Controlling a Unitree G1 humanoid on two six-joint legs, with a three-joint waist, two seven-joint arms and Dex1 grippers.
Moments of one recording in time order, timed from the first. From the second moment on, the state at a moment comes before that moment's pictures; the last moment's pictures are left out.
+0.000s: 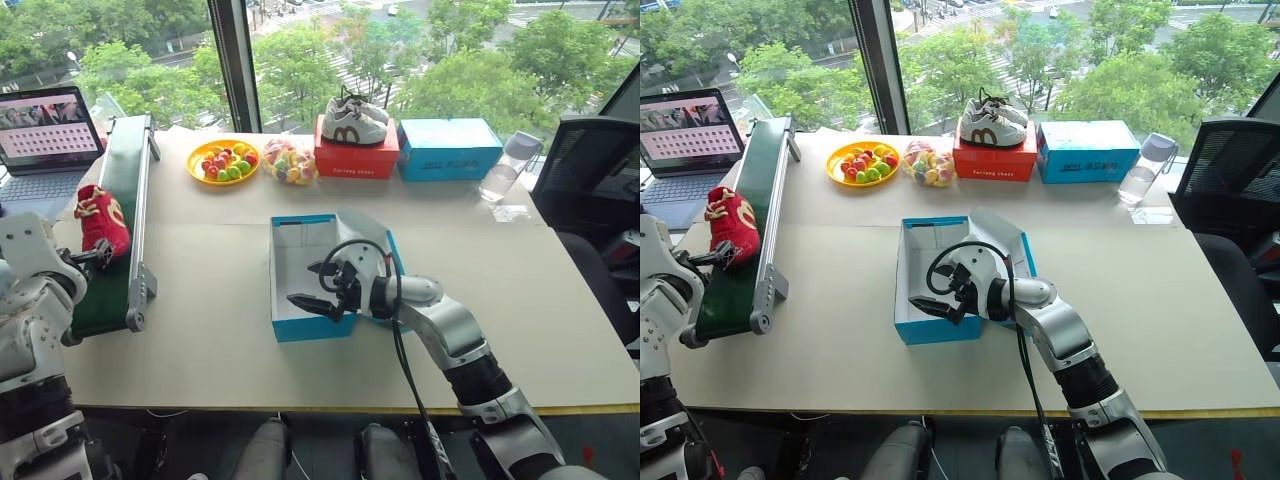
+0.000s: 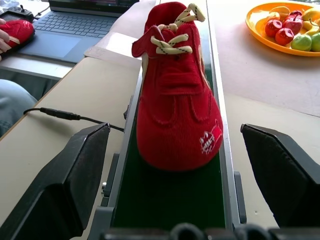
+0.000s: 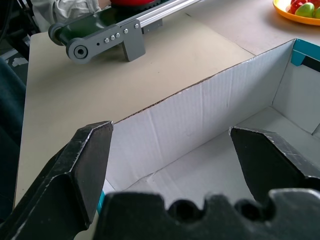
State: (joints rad) left arm -0.35 0.63 0.60 -0.02 -0.38 0.85 -0.08; right arm -0.54 -0.28 0.29 -0.05 0.30 0.53 0.76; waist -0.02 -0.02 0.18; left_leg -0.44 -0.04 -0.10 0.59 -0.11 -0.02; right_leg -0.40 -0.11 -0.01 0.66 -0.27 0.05
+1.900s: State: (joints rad) left arm -0.49 0.16 0.39 -0.34 -0.94 0.89 -0.20; right arm -0.83 -0.02 -0.20 0.02 0.75 0.87 0.41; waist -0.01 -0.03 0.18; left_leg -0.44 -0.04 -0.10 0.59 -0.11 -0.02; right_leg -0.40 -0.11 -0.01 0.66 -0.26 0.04
